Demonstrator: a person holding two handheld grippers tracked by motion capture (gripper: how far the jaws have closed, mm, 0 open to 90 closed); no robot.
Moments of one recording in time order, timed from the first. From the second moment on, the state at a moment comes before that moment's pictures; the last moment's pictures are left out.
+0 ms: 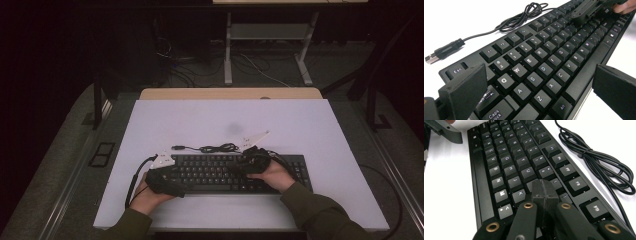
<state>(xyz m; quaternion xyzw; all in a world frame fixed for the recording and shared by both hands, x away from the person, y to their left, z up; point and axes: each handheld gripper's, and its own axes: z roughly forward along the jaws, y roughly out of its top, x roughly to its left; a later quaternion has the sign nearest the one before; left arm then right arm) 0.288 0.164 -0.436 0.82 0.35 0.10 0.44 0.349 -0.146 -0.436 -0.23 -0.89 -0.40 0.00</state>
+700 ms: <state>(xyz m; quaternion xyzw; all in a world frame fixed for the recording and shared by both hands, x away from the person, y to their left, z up) 0.288 0.164 -0.435 0.82 0.35 0.10 0.44 0.347 -0.147 -0.433 -0.23 -0.88 -0.41 0.00</state>
